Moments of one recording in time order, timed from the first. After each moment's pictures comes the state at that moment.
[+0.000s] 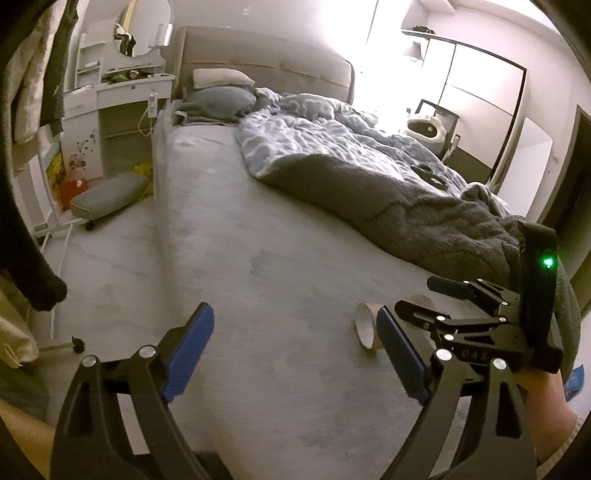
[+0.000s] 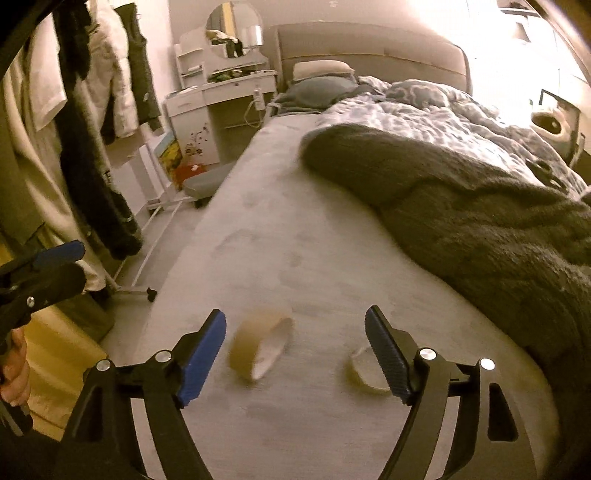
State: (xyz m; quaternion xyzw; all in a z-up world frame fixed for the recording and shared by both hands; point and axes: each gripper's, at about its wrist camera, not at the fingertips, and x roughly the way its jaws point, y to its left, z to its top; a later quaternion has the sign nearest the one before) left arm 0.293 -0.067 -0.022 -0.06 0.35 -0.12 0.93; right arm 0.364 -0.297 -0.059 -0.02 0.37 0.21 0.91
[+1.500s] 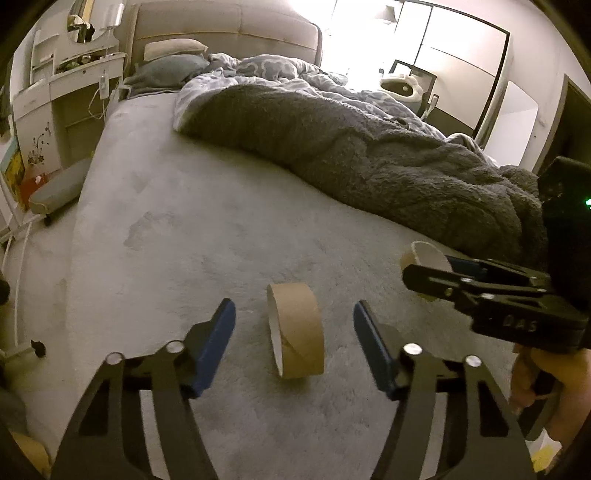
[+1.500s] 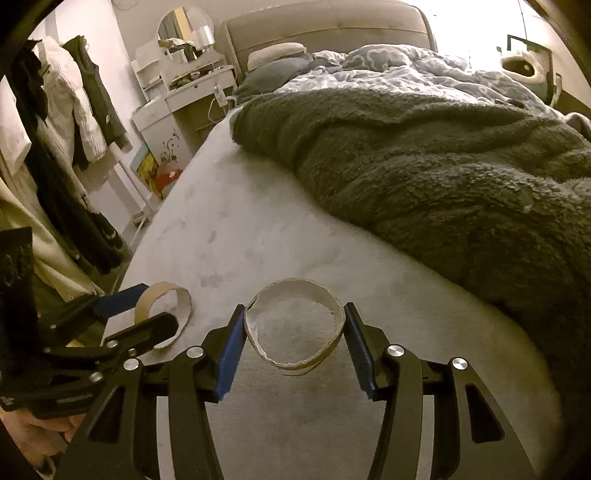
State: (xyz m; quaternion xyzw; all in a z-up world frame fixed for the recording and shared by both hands) left arm 0.342 -0.175 -0.097 -0.03 0.39 -0.17 0.90; right arm 0.382 -0.380 -0.090 0.05 0.41 0.19 0.89
